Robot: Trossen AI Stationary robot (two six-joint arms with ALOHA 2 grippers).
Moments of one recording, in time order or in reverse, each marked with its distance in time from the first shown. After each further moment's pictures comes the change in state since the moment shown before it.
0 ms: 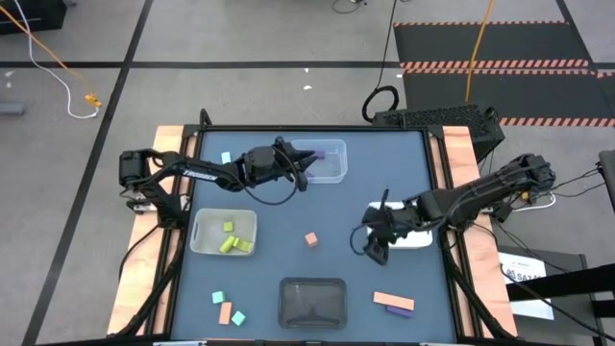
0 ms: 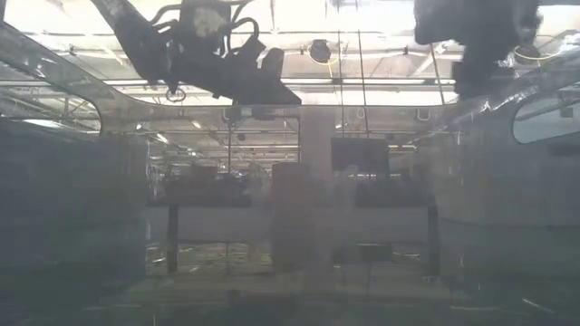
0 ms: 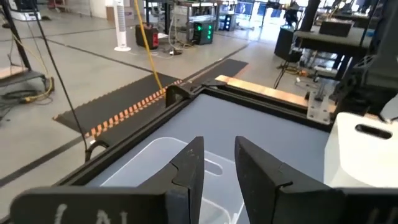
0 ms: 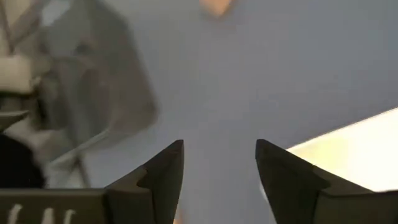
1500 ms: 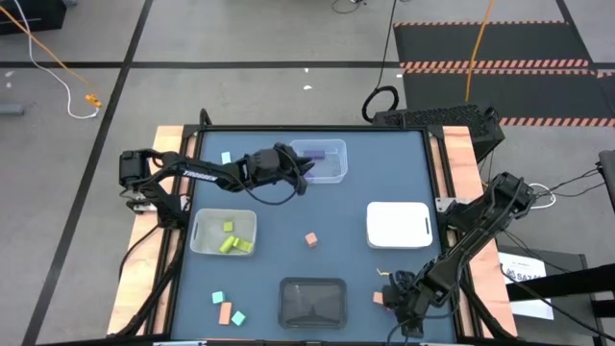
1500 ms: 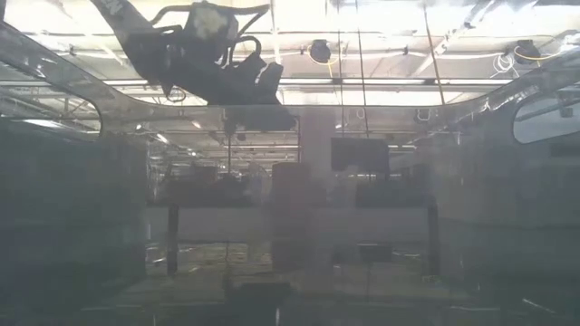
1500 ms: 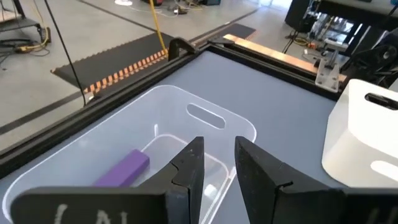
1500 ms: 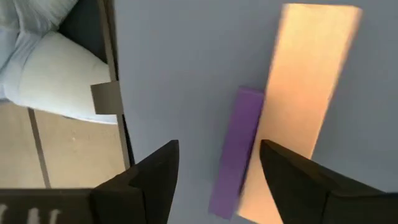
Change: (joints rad) left arm -0.004 0.000 0.000 -0.168 -0.002 -0.117; right arm 0.576 0.342 0.000 0.207 -0.076 0.205
